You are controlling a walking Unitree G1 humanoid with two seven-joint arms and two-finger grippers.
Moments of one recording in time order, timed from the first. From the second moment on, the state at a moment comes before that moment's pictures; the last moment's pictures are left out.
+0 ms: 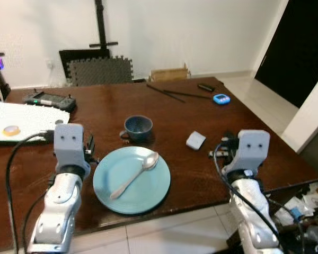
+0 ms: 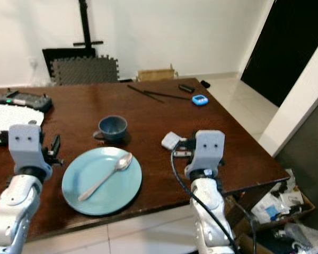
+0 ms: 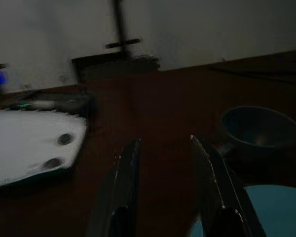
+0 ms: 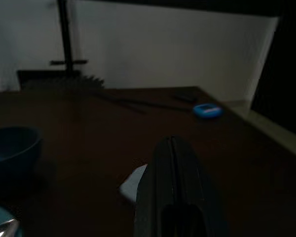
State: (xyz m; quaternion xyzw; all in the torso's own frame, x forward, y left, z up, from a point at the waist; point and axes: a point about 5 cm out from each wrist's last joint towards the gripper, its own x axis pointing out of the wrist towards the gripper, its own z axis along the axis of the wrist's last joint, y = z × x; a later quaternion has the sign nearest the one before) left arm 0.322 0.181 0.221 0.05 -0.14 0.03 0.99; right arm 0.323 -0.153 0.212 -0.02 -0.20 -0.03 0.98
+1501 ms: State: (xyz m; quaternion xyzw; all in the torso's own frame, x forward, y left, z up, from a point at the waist) left arm 0.305 0.156 0.251 0.10 -0.14 -0.09 0.98; right arm 0.326 -0.145 0.233 0.01 -0.21 0.00 0.98
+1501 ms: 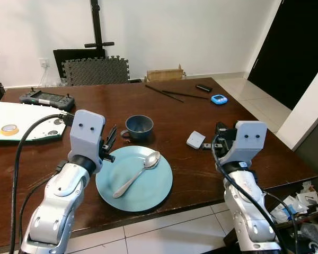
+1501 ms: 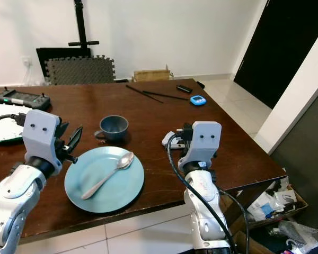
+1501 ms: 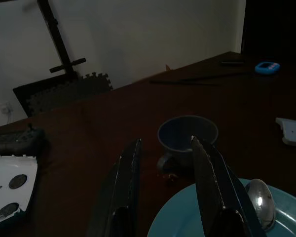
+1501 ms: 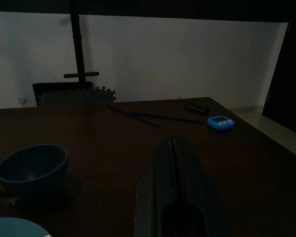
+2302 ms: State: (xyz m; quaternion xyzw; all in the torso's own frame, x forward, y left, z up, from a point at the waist) left arm 0.305 0.155 0.251 0.10 -0.14 -0.09 0.98; right arm 0.325 -0.144 0.233 0.01 -0.21 0.00 0.98
